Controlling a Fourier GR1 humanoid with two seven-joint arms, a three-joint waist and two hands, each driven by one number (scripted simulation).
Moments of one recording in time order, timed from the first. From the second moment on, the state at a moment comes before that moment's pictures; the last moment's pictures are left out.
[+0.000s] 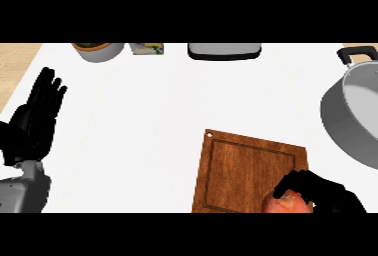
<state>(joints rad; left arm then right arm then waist) -0.19 0.26 0.10 -1.64 0.11 0.16 0.23 0.28 -0.15 0.37 -2.29 0.97 0.15 0.34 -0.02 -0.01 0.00</state>
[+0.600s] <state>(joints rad) -0.19 0.25 0.10 -1.65 0.11 0.16 0.23 0.14 -0.18 -0.10 -2.31 0.86 0.11 0.34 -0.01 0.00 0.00</state>
